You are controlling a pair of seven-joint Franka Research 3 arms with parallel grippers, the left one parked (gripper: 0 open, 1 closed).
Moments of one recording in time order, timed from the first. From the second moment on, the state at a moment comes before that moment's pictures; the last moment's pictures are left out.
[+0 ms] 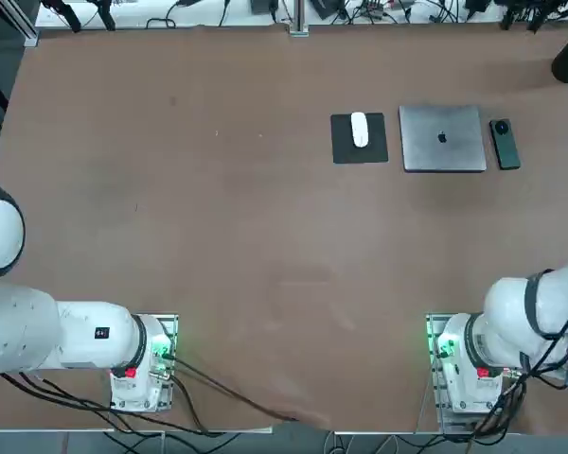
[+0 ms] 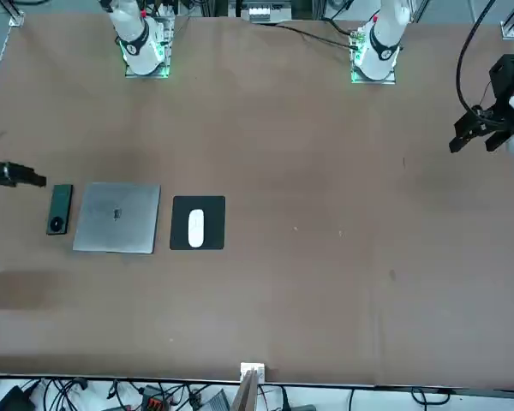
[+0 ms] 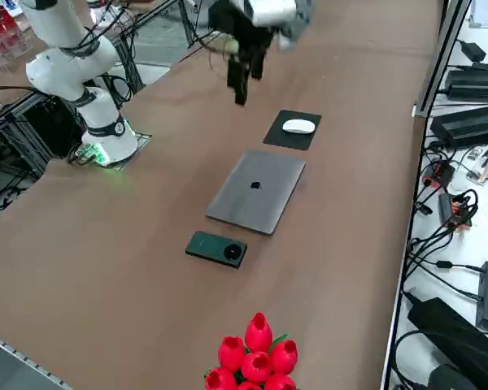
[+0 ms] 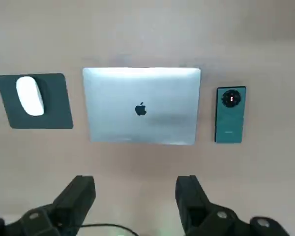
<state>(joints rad) -0.41 0.36 0.37 -1.23 -0.06 1.38 -0.01</state>
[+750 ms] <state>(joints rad) 0.02 0.10 -0.11 -1.55 0.05 1.55 0.02</state>
